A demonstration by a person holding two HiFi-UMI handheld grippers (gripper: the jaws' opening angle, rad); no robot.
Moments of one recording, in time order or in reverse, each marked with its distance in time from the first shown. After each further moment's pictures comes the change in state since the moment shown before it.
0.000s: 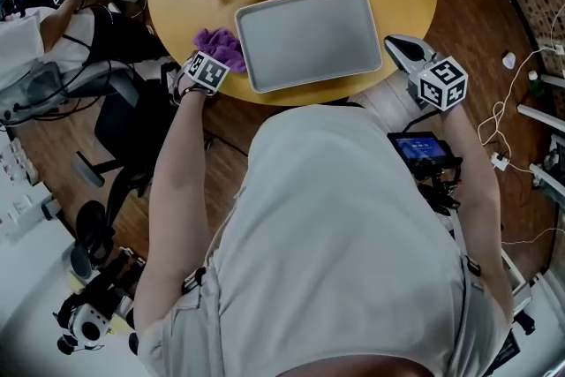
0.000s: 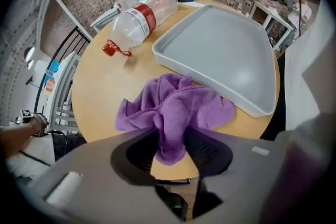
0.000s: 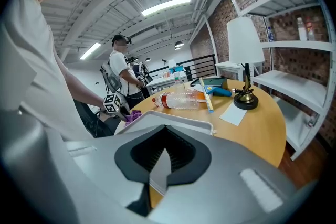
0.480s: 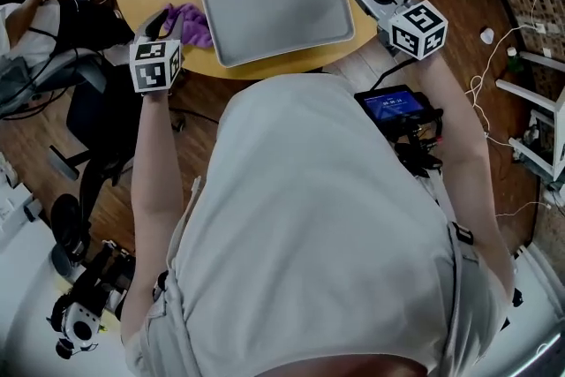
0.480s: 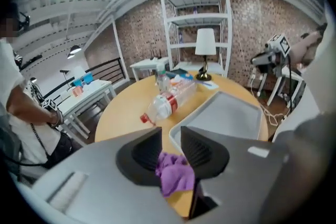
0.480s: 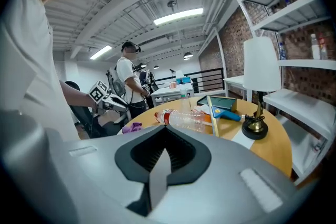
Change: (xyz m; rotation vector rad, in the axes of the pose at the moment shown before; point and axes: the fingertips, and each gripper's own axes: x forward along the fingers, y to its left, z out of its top) left arm -0.189 0.012 0.090 -0.330 -0.613 0.142; right arm 0.007 0.012 0.074 -0.125 -0.111 0.039
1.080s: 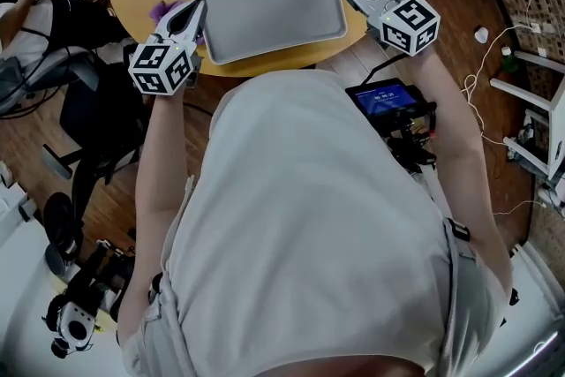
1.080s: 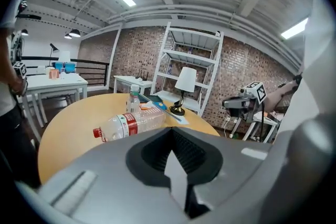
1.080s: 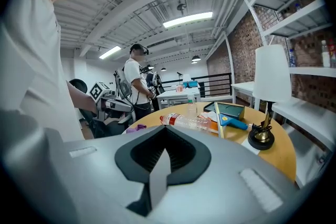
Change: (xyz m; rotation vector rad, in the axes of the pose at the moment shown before) left arm -0.009 -0.085 0.056 -0.224 -0.359 -0.314; right arm 0.001 0.017 0.012 -0.075 -0.029 0.061
